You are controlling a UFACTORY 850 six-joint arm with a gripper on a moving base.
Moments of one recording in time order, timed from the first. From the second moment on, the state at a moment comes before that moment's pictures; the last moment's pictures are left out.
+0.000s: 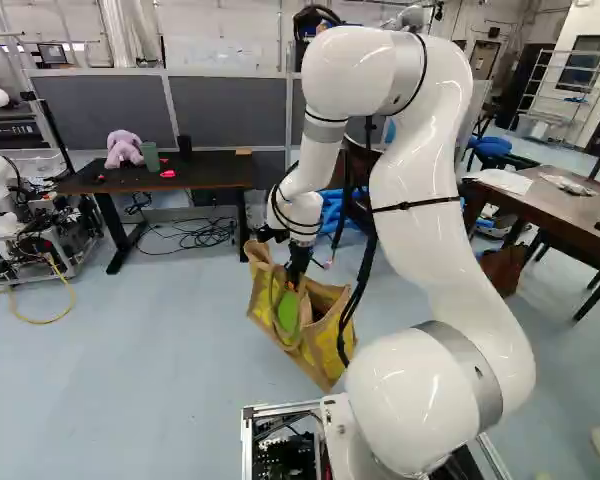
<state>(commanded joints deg) 11.0 -34.8 -48.5 13.5 -9.1 -40.9</state>
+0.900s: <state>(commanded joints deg) 10.6 -24.3 -44.5 13.5 -16.0 -40.9</state>
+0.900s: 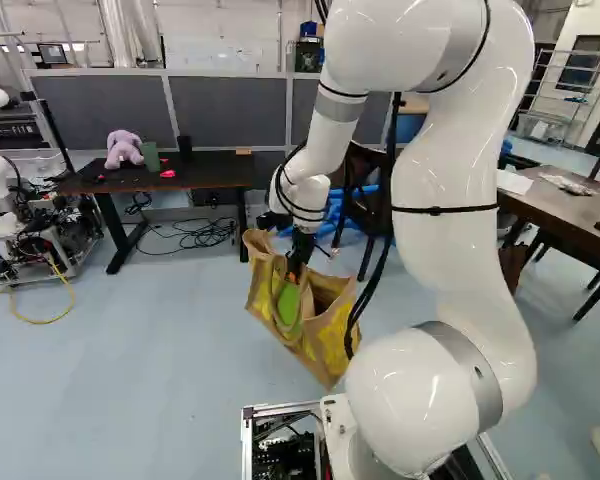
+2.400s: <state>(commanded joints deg) 9.5 -8.6 -42.9 13.4 -28.7 -40.9</state>
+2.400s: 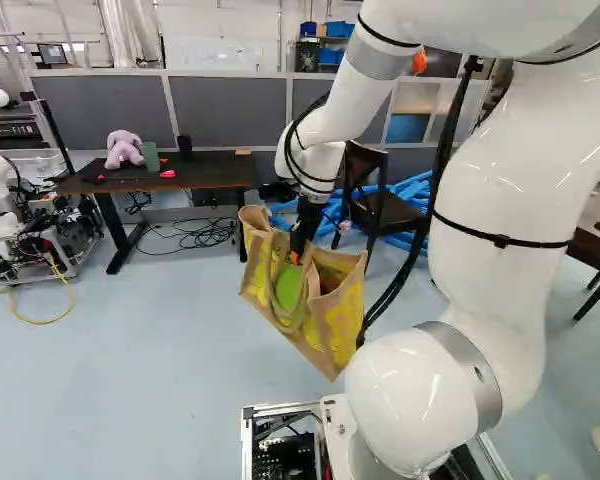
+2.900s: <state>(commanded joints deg) 9.1 -4.0 -43.2 11.3 -30.3 -40.9</state>
